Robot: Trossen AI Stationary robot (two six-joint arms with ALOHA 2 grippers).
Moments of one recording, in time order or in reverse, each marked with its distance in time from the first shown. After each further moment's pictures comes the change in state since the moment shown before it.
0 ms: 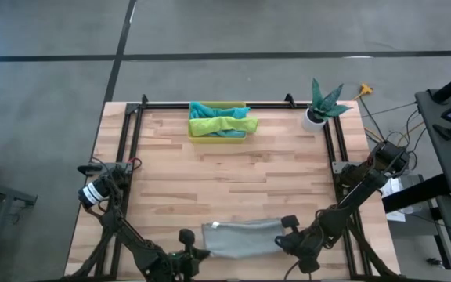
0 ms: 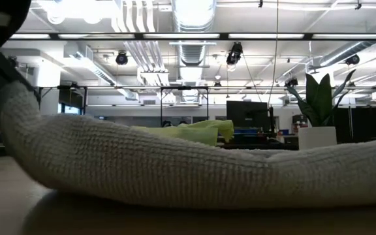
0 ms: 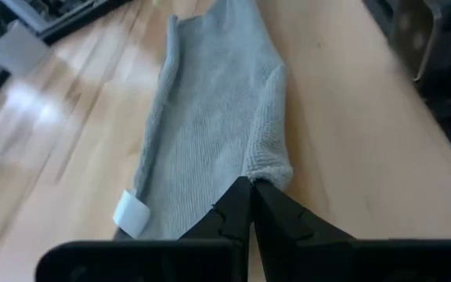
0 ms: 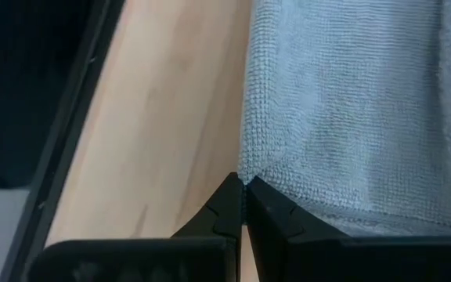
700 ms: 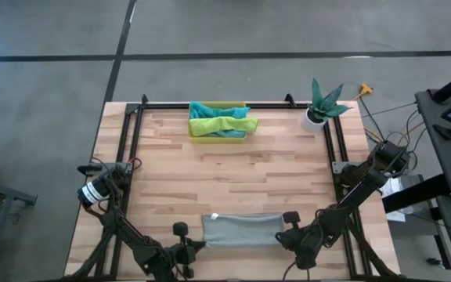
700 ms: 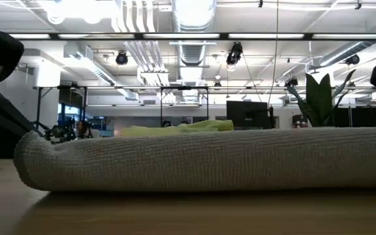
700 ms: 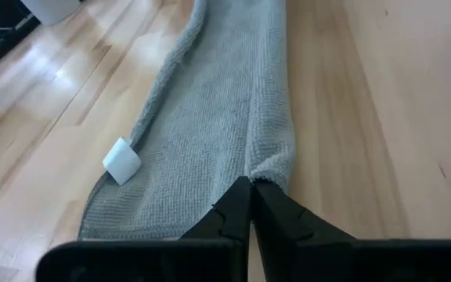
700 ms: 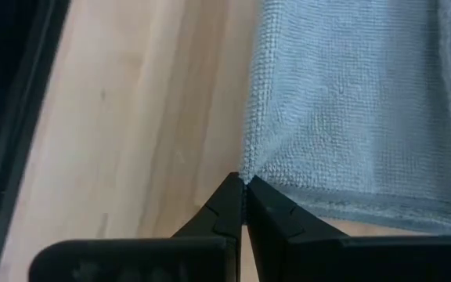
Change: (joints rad) left arm -0.006 -0.010 -0.113 -0.001 -0.054 -0.239; right arm -0.004 -0.002 -0.021 -0.022 0.070 0.066
